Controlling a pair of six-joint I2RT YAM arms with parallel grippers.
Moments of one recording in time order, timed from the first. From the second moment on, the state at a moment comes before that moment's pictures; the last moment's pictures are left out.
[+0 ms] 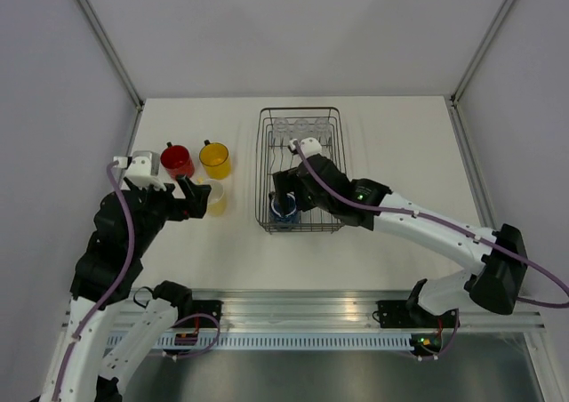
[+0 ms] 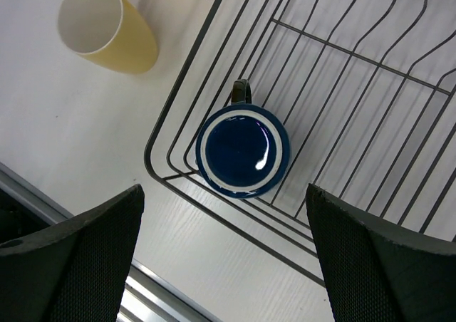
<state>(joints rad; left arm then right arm) -0.33 0.60 1.05 -0.72 -0.06 -0.28 0.95 1.37 1.20 -0.44 0.23 0.46</state>
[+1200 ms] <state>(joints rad) -0.33 0.48 0.84 -0.60 -0.07 -0.27 1.01 1.82 1.38 -0.53 0.38 0.40</state>
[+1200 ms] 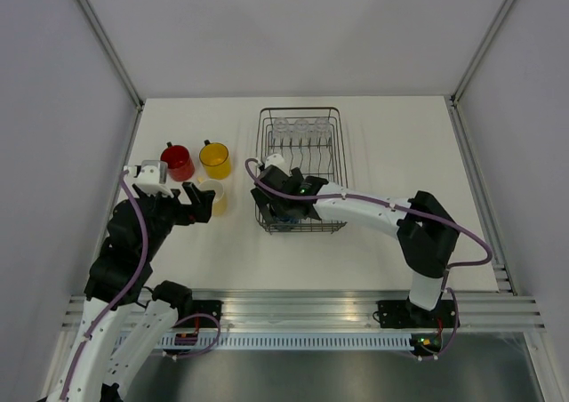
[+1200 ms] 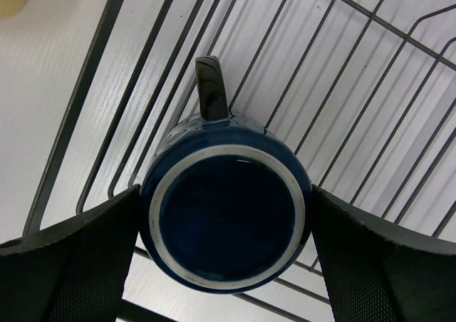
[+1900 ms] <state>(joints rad) -0.33 0.48 0.83 -0.60 -0.04 -0.27 0.97 1.86 1.40 -0.48 0.36 0.39</state>
